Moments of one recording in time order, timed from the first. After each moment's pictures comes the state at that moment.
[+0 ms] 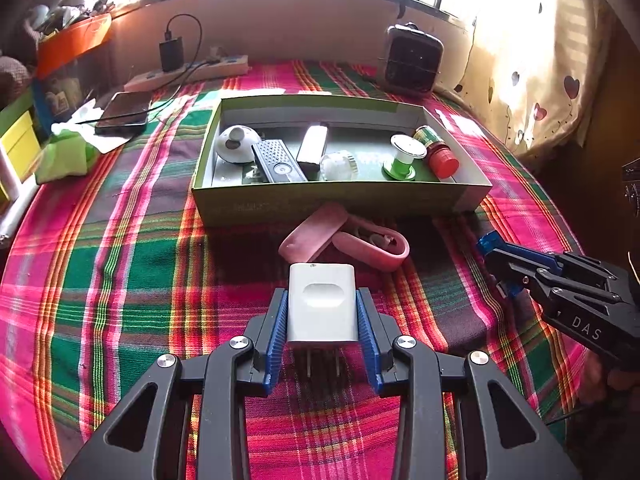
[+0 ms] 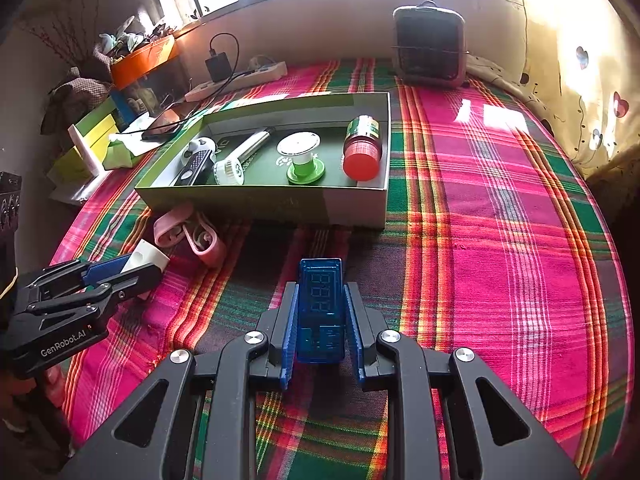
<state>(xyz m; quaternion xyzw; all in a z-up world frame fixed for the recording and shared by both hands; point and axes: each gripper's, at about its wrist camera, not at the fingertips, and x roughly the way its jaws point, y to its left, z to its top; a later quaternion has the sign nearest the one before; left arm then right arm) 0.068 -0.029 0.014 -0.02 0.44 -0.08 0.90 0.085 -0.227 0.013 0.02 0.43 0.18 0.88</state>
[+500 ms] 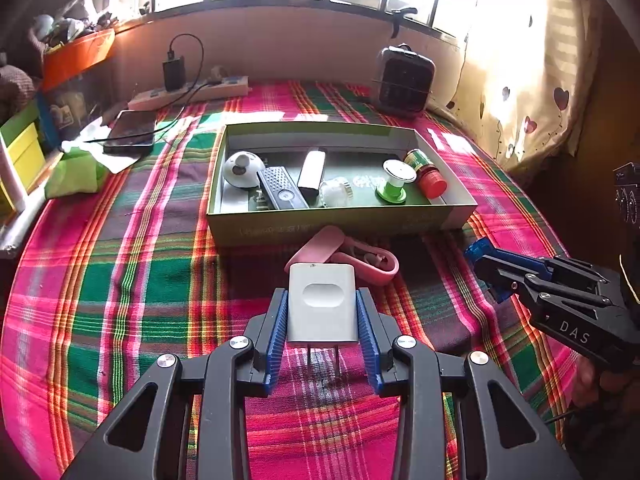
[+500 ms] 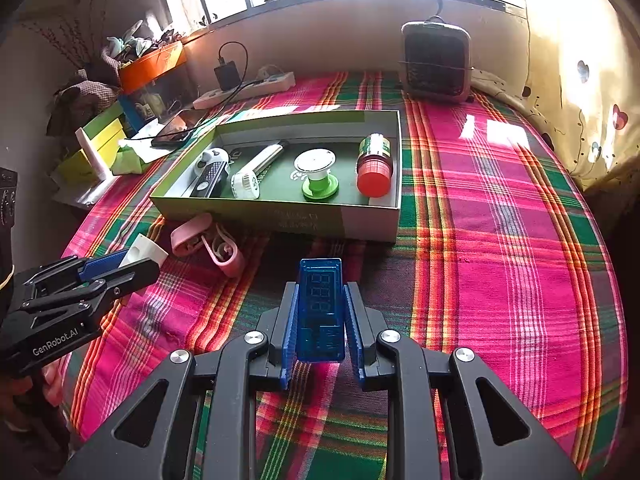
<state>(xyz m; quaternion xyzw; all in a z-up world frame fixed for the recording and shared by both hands) 0.057 -0.022 0.033 -0.03 0.41 -0.08 0.91 0.079 -0.218 0.027 0.02 0.42 0.18 0.89</state>
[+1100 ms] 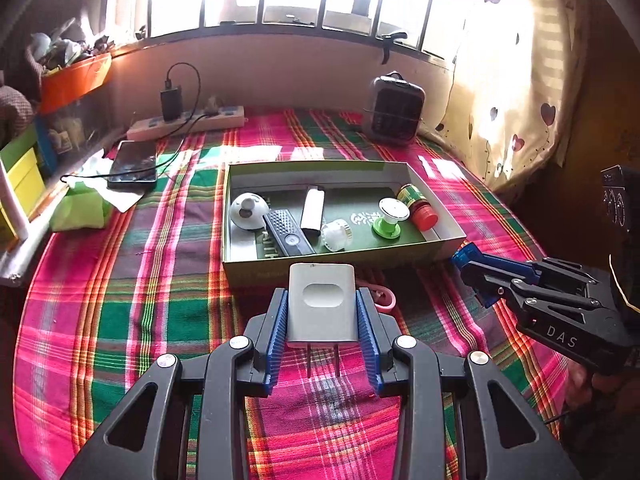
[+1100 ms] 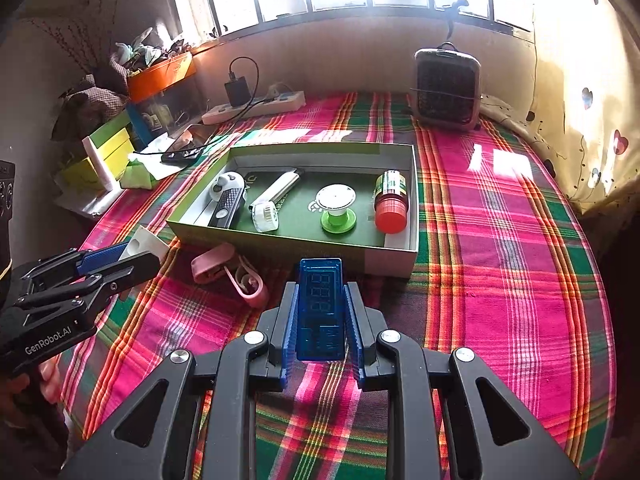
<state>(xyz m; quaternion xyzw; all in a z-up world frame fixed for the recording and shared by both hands) 0.063 -0.009 0.060 -0.02 0.38 -0.10 0.92 0.081 -0.201 0.051 0.01 0.39 0.18 0.90</state>
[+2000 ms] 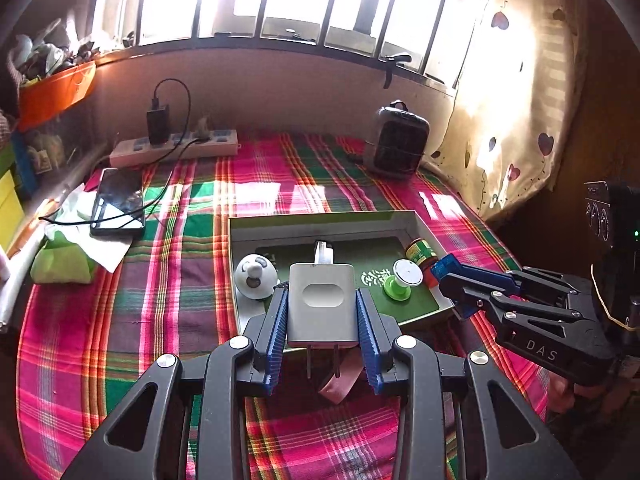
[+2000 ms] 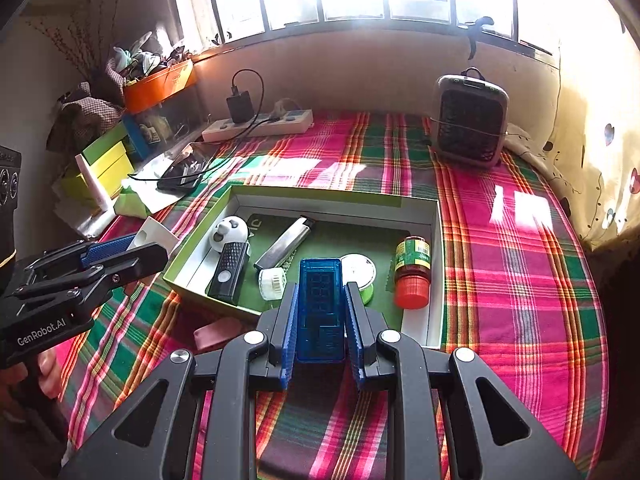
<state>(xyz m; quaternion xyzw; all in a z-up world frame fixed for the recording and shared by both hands) 0.124 0.017 0.084 -0.05 0.36 -0.14 0.92 0.135 -0.174 0.074 0.00 0.39 0.18 0.90</state>
